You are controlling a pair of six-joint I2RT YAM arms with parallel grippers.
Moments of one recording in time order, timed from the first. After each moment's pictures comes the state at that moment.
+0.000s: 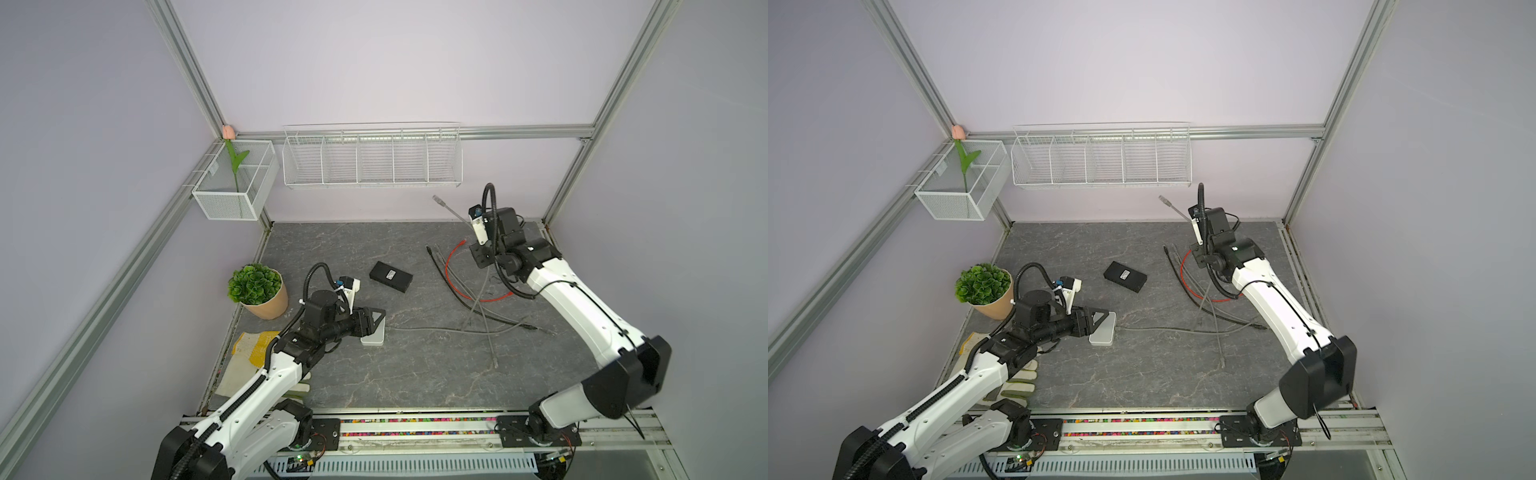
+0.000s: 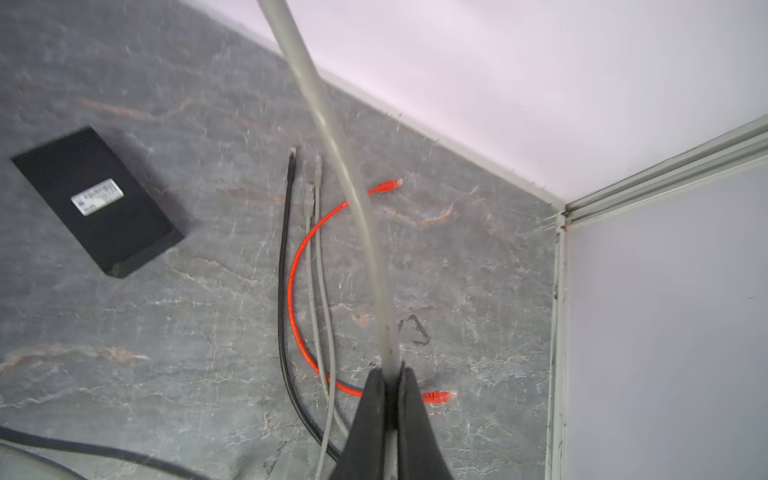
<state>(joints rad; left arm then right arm) -0.48 0.95 0.54 -0.11 0.42 -0.50 0.45 1.44 1.48 -0.70 0.34 -0.15</state>
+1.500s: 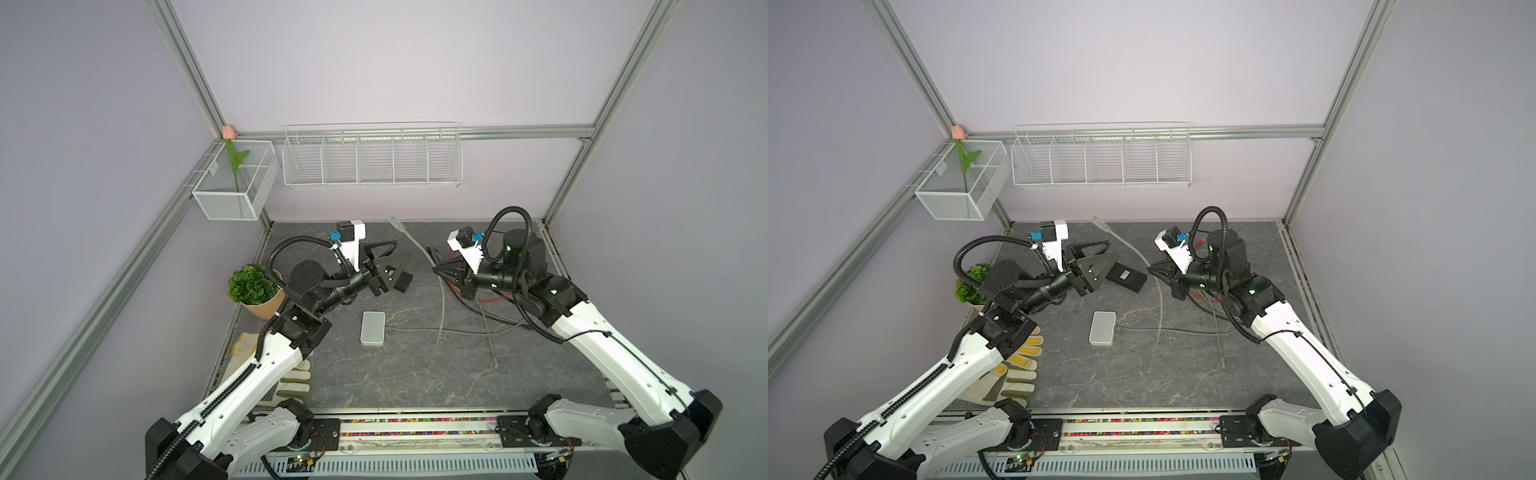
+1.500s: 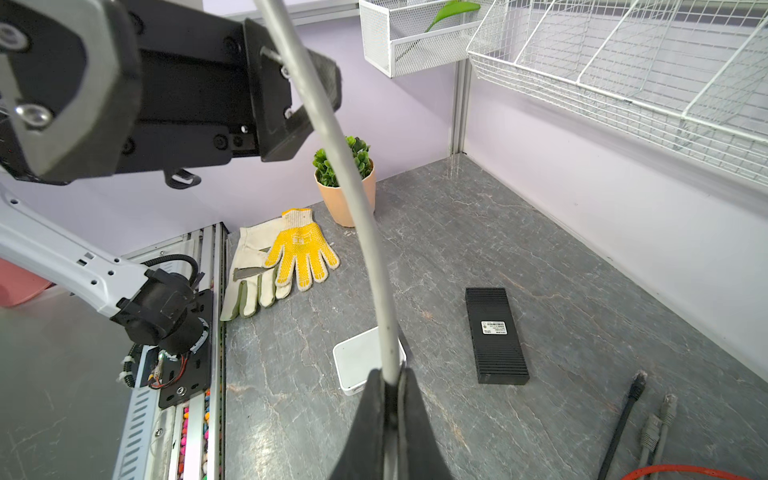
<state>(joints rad) -0.64 1.05 0.93 0.37 0.47 -0.49 0.57 1.20 1.21 -0.38 -0.60 -0.13</state>
